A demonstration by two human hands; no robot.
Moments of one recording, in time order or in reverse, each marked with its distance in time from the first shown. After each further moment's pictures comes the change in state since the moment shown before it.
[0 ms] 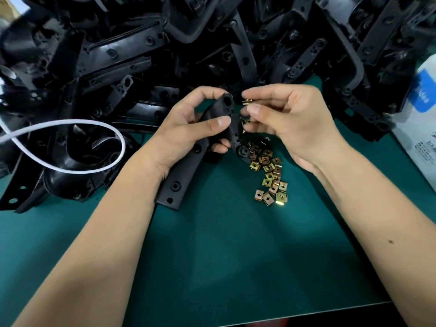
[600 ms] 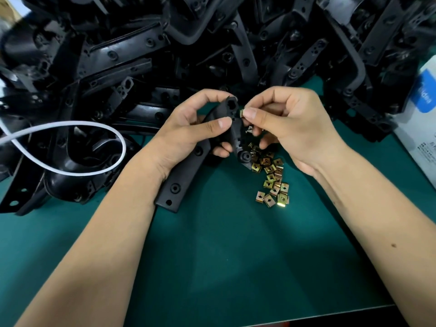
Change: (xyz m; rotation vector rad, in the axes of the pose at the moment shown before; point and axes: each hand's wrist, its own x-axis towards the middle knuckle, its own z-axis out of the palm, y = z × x) left_hand 0.001 0.001 0.000 0.008 -0.047 0.003; right_hand -0.002 -0.001 0.002 -0.066 -0.041 0.011
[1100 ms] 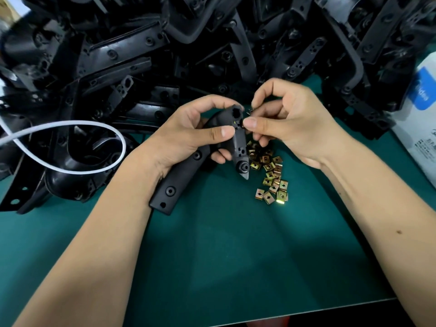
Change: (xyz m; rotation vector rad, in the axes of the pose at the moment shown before) left_hand -0.001 0.000 -0.002 0.036 -0.071 -0.049; right_hand 0.002 -0.002 -0.009 0.026 -0.166 0.001
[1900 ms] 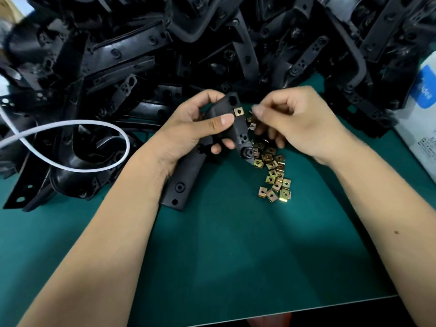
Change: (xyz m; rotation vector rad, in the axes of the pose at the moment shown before) left_hand 0.002 -0.002 0.002 -0.098 0.078 0.021; right_hand 0.003 0.006 -0.011 -0.401 0.079 0.033
